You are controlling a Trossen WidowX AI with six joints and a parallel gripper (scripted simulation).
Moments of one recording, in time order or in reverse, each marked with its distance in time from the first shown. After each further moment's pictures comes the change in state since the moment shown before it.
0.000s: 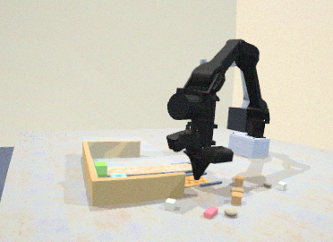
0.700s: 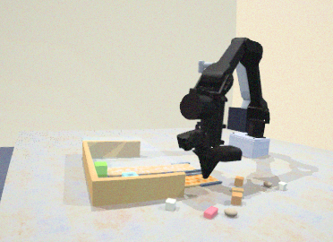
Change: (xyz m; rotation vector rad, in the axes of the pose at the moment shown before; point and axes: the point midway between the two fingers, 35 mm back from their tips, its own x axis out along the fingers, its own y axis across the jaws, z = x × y) arm 0.000 0.000 -0.027 0.004 -0.009 -0.001
